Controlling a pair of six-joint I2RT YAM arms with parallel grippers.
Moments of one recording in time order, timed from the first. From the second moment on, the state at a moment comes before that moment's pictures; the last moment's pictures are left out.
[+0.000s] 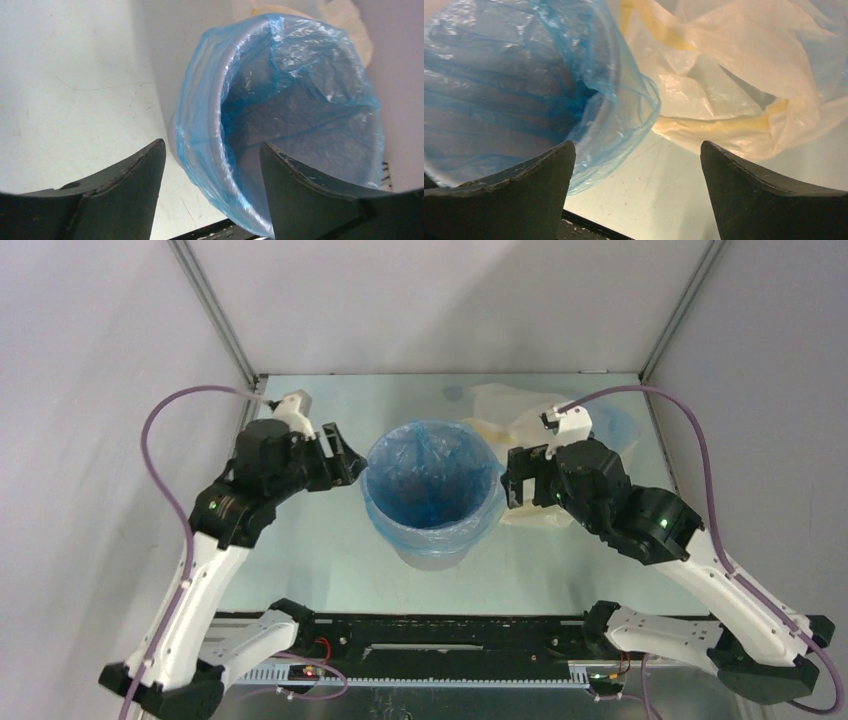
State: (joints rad) left arm -0.37 0.89 1.25 -0.83 0.08 -0.49; right arm 0.90 1.00 1.36 -0.86 0.43 0.37
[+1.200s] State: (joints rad) left arm -0.42 1.39 1.55 -0.90 -0.17 -0.32; right arm 0.80 0.93 1.19 -0.75 0.49 0.35
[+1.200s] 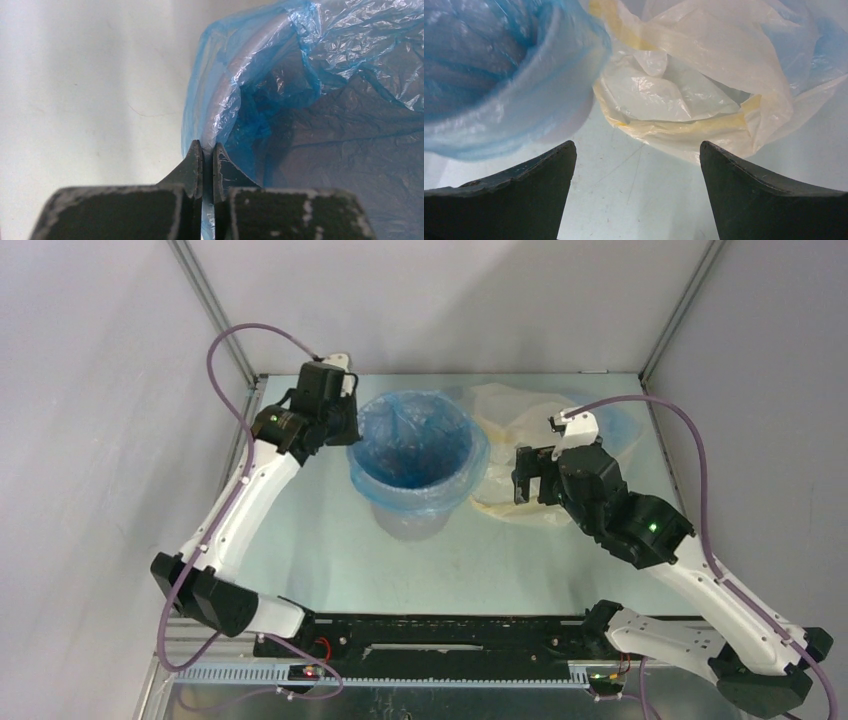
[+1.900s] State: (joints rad) left arm -0.30 1.75 1.83 -0.73 -0.05 -0.38; right arm 0.45 0.74 0.80 -0.50 0.40 0.37
